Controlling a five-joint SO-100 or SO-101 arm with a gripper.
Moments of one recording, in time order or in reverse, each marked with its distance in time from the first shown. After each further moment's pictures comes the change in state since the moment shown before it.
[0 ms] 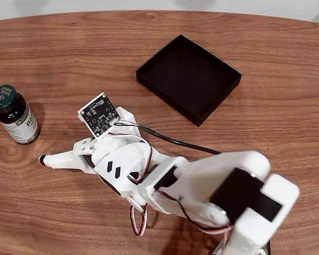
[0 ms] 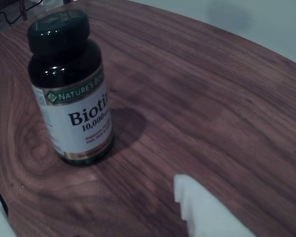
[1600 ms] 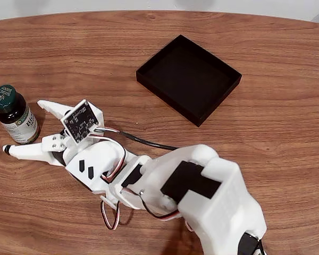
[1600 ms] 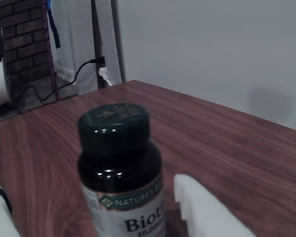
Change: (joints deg) arm -4.1 -18.5 -18.5 -19.2 -2.7
